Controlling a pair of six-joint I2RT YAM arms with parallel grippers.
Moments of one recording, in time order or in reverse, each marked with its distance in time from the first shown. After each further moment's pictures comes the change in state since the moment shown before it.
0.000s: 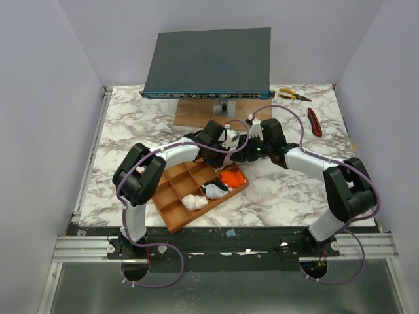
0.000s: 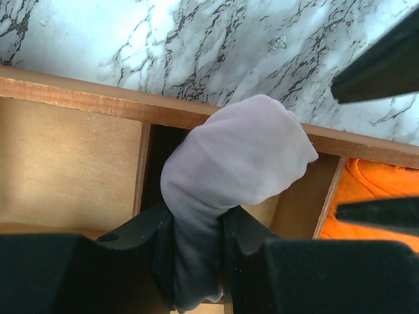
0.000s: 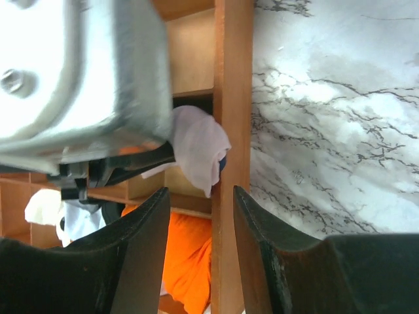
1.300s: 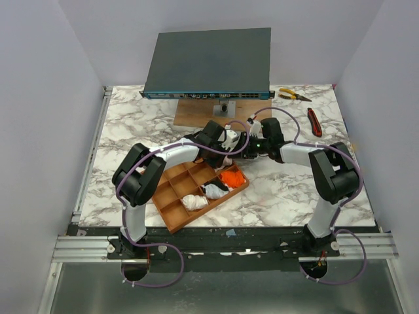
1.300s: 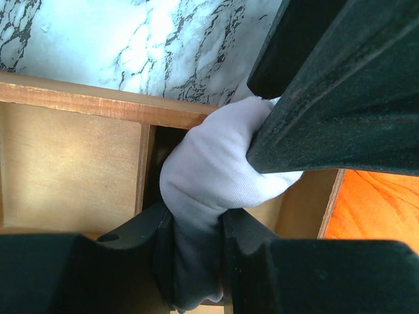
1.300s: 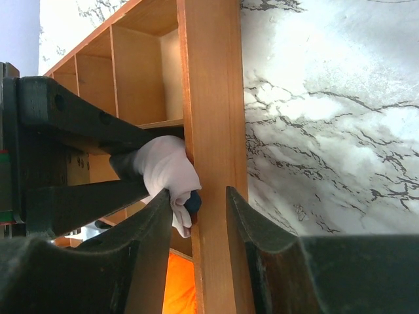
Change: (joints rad) left arm 0.000 -0.005 -0.016 0.023 0.001 0.030; right arm -0.068 0.219 0.050 0.151 -0.168 0.186
